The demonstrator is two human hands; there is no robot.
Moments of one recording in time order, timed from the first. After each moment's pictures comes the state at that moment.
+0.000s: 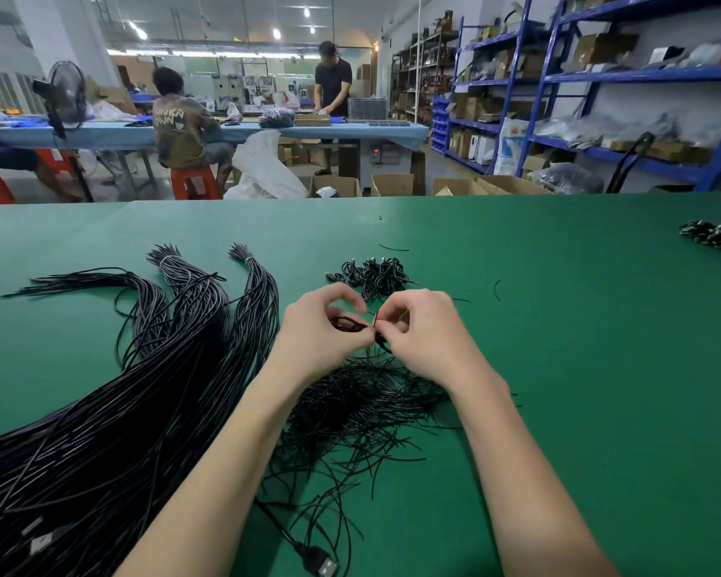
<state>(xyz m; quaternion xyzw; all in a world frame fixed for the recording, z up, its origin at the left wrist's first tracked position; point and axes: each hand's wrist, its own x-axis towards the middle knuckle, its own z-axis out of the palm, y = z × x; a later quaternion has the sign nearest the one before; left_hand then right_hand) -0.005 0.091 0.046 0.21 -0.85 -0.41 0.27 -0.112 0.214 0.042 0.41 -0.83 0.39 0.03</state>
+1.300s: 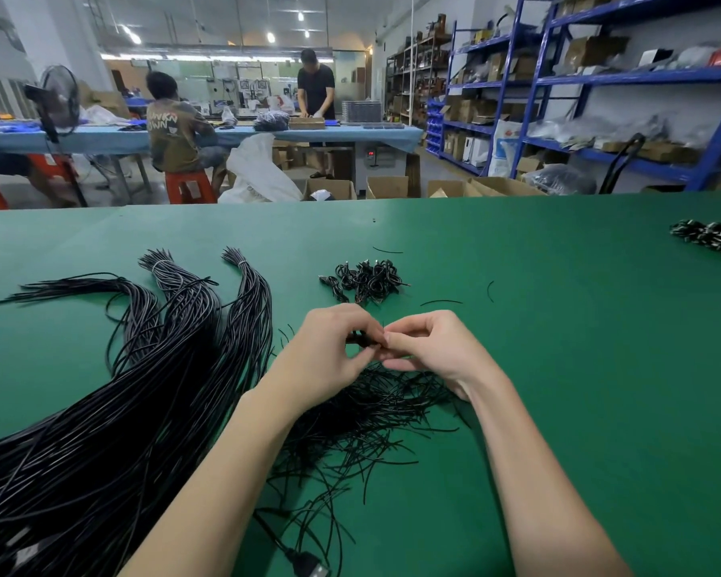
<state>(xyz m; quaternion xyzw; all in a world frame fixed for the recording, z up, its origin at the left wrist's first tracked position) -0.007 0.095 0.034 -0.03 -0.91 -0.26 0.32 -0.129 0.233 0.028 0.27 -0.66 0.64 -0.30</state>
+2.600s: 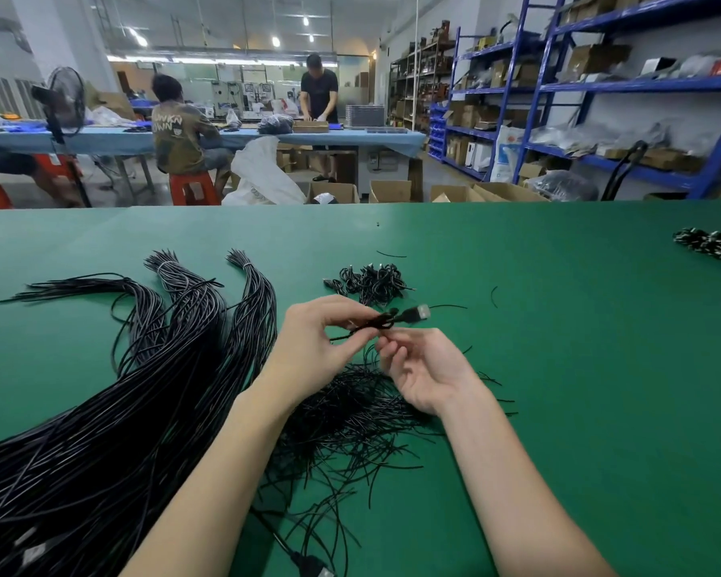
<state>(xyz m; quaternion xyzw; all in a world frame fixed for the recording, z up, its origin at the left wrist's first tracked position) -0.006 0.079 0.034 0.00 -0.86 -0.34 0.39 -0.112 0.219 0.026 0.01 -0.37 0.77 -0.52</state>
